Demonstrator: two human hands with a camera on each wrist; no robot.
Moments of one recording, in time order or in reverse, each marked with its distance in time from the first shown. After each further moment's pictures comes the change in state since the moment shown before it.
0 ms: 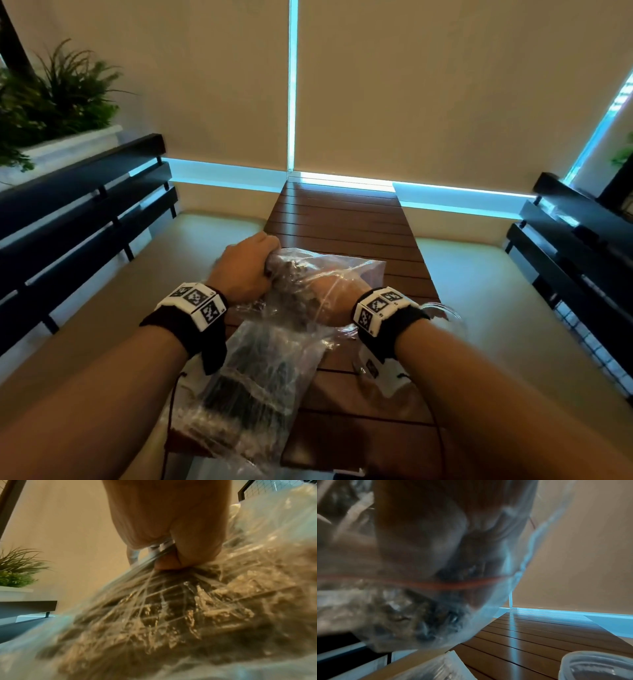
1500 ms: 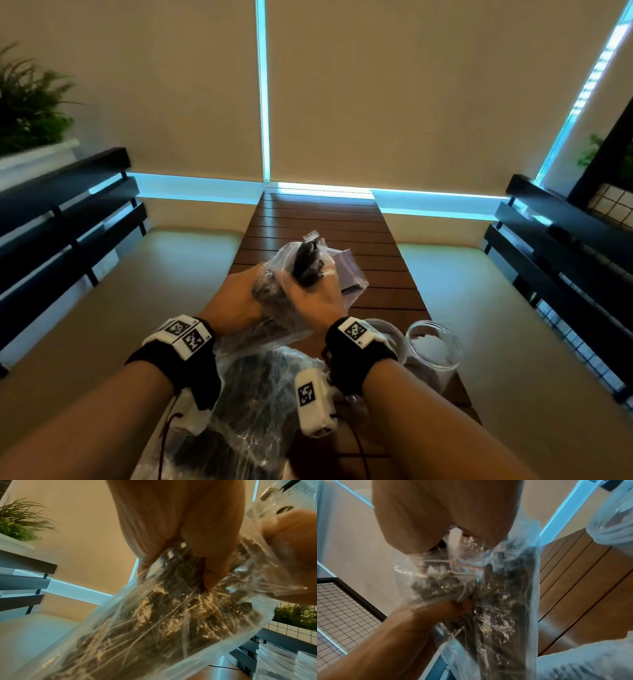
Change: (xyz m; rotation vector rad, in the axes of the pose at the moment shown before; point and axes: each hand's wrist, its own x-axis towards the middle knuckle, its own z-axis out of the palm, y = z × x) left_hand 0.029 -0.007 0.042 -0.442 -0.062 0.085; right_hand 0.048 0.009 0.023 1.042 0.883 0.360
